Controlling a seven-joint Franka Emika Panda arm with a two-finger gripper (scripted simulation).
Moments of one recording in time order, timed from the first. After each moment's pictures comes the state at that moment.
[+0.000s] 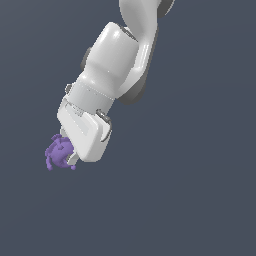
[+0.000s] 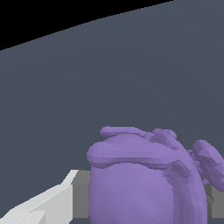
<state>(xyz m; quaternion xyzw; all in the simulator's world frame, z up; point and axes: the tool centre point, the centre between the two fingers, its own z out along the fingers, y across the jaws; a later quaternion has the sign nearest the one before) 0.147 -0.148 0.327 0.80 -0.44 0.40 0.09</state>
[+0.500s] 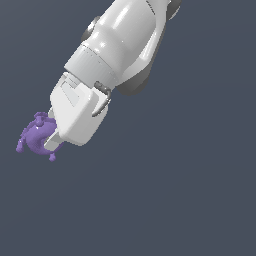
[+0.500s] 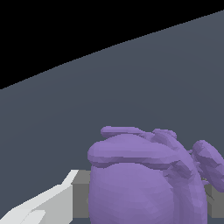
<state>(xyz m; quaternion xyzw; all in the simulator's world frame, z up) 0.155 -0.149 0.405 0.73 -0.48 0.48 0.11</state>
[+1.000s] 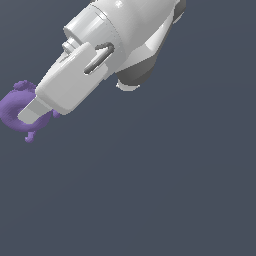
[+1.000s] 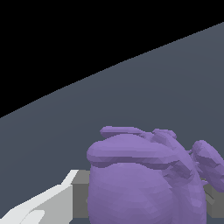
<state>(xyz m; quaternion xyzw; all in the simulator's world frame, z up) 0.151 -0.147 0.466 0.67 -0.50 0.53 0.13</state>
